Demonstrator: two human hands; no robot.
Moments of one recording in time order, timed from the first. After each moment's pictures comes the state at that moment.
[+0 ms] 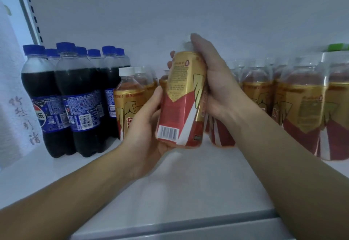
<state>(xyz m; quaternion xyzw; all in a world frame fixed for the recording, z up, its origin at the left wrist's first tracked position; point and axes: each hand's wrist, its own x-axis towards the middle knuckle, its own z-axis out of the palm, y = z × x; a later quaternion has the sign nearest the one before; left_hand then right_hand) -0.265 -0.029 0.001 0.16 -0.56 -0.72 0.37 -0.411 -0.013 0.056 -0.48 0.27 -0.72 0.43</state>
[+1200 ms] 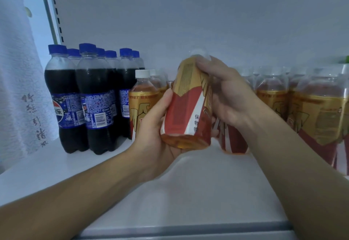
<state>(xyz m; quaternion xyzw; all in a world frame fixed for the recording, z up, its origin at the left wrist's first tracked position) -0.259 -0.027 0.002 0.11 -0.53 -0.75 0.38 -0.410 -0.016 0.054 -0.50 0.31 -0.71 0.39</state>
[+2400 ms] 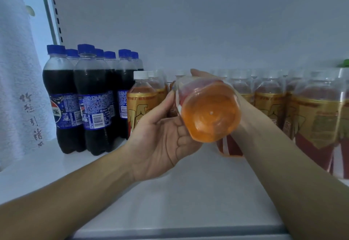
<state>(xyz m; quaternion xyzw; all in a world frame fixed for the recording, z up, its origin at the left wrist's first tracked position) -0.254 -0.052 -0.001 0.03 -0.51 -0.82 0.25 -0.423 -0.031 0.042 -0.46 0.30 -0.60 0.57</state>
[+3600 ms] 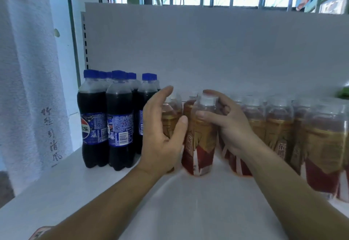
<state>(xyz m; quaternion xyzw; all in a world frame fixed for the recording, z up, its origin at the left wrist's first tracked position) -0.239 -0.076 0.004 0.10 -0.71 -0.18 0.68 -0.399 -0.023 0.037 -0.55 0.43 -0.68 0.23</state>
